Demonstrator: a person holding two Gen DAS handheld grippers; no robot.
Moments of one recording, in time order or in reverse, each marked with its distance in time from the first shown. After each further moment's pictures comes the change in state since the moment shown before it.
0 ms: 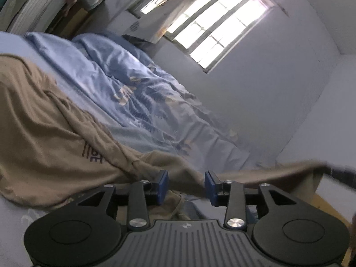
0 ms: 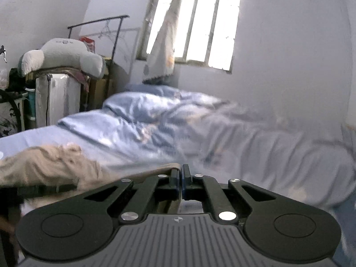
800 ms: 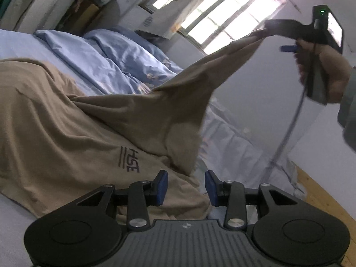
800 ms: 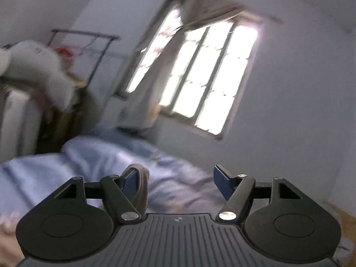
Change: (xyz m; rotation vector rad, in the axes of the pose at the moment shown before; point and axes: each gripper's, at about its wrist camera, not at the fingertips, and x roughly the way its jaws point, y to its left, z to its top) left arm -0.010 0.042 0.026 0.009 0.048 0.046; right arm 0.230 0.116 0.188 -0.162 -0.138 -0.201
